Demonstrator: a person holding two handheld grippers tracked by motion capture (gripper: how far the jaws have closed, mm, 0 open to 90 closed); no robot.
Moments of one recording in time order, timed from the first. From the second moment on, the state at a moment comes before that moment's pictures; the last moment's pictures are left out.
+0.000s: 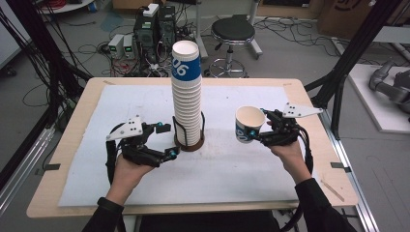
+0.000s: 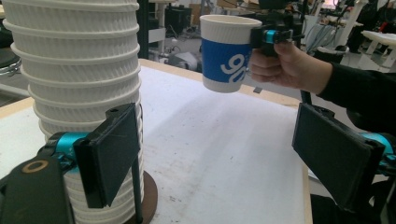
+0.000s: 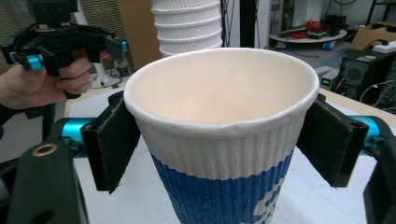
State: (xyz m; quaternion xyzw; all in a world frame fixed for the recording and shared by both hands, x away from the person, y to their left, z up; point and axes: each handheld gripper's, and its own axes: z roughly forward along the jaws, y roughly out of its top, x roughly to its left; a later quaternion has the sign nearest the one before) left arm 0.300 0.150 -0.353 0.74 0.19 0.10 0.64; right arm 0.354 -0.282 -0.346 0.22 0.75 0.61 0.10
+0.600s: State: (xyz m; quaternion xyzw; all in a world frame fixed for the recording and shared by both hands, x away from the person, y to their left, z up) left arm 0.301 0.150 -0.355 0.74 0.20 0.10 0.63; right arm 0.376 -0.284 -0.366 0.25 0.74 0.61 0.11
